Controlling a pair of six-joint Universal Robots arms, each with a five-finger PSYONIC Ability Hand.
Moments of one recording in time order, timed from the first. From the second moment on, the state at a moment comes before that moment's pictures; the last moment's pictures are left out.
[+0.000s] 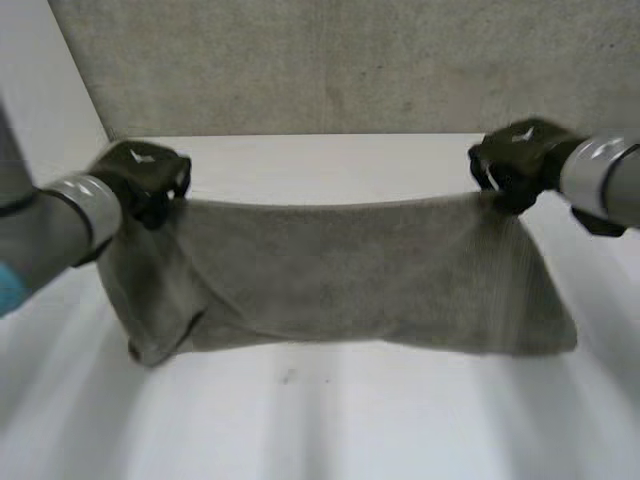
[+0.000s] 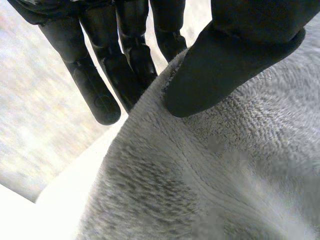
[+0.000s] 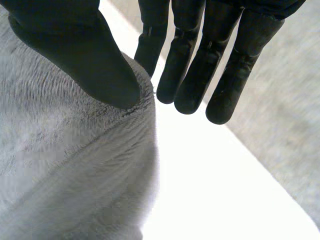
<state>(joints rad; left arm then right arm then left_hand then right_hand) 4.44 -1.93 -1.26 2.89 -1.42 3.60 1.80 -1.10 0.96 0.55 1.27 2.57 1.19 1.22 1.22 1.22 1.04 0.98 1.18 1.19 1.19 0.98</state>
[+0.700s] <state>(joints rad) 4.46 -1.94 -1.32 3.73 -1.42 3.33 1.88 -1.20 1.17 -0.31 1.51 2.60 1.20 1.22 1.22 1.22 1.04 0.98 1.18 1.19 1.19 0.99</state>
